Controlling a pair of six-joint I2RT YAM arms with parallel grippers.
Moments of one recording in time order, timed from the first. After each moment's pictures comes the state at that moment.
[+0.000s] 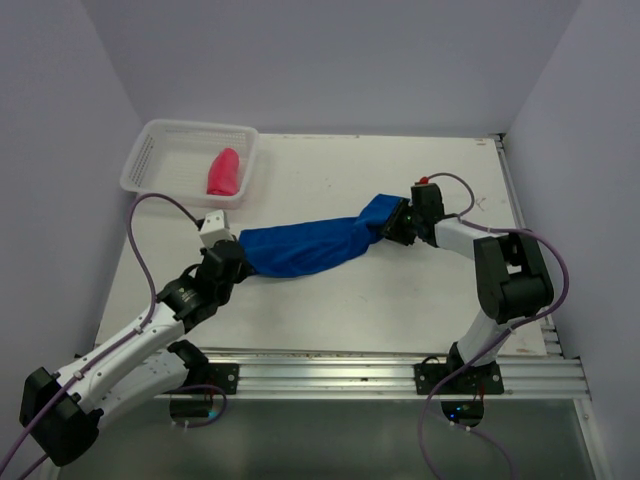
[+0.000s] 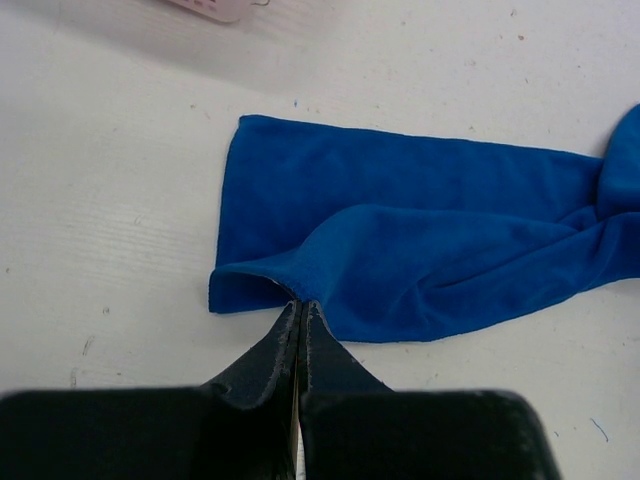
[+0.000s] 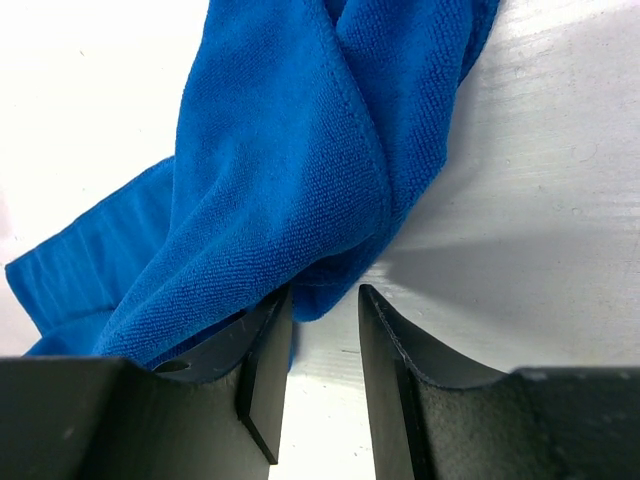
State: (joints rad) left arm -0.65 0.83 0.57 -0.36 -0.57 -0.67; right arm 0.22 1.73 0.92 -0.06 -0.18 0.73
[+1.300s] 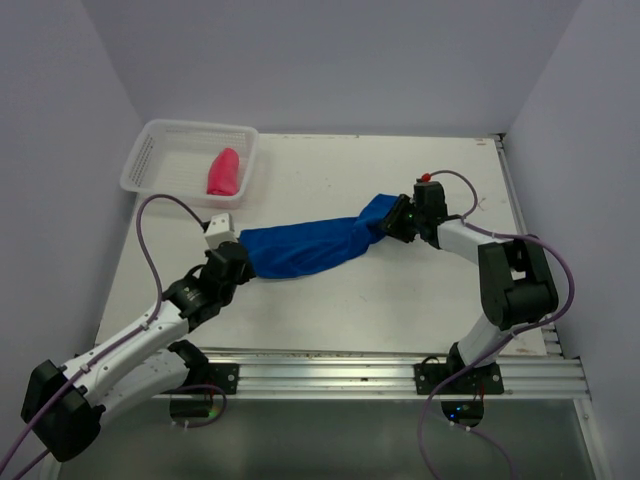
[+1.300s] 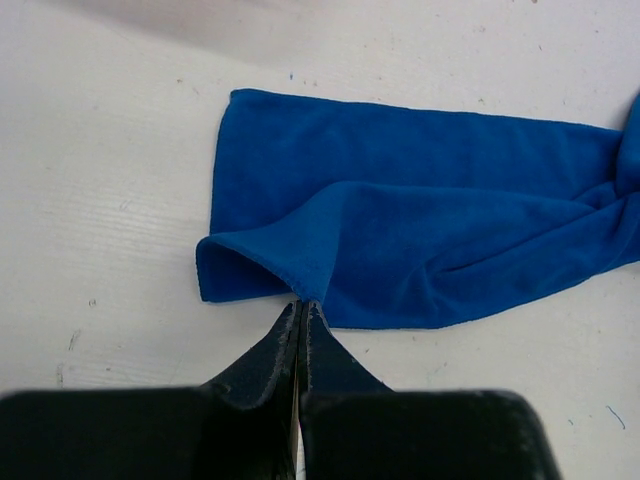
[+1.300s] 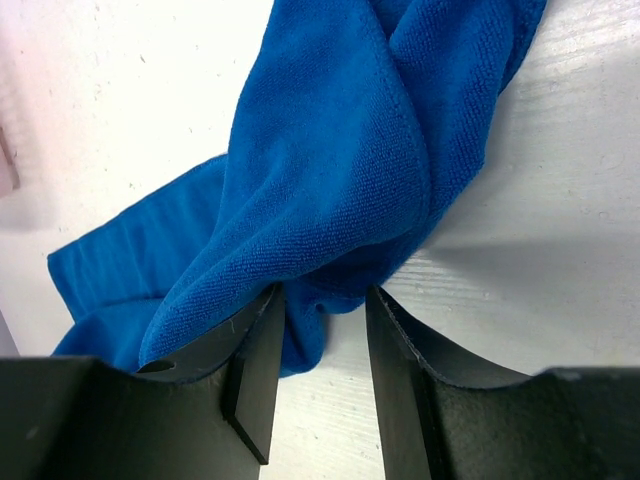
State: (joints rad) left arm -0.65 0.87 0.54 -0.33 -0.54 -0.67; right arm 0.21 1.68 0.90 -0.02 -0.20 0.74
